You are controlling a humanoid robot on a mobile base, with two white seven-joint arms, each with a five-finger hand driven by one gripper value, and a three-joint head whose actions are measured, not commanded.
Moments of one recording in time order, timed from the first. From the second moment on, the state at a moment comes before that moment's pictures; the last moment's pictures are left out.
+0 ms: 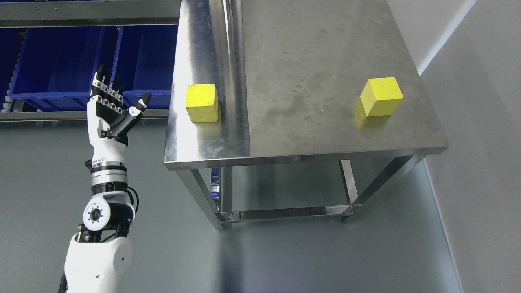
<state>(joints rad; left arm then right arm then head) -0.14 0.09 -0.02 -1.65 0.39 -0.16 0.17 0.00 0.00 -0.09 0.00 0.00 -0.09 -0.03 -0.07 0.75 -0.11</state>
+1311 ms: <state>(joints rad) -0.27 0.12 -0.18 -1.71 0.40 0.16 0.11 0.00 0.00 -0.09 0.00 0.00 -0.09 -0.03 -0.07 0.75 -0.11</state>
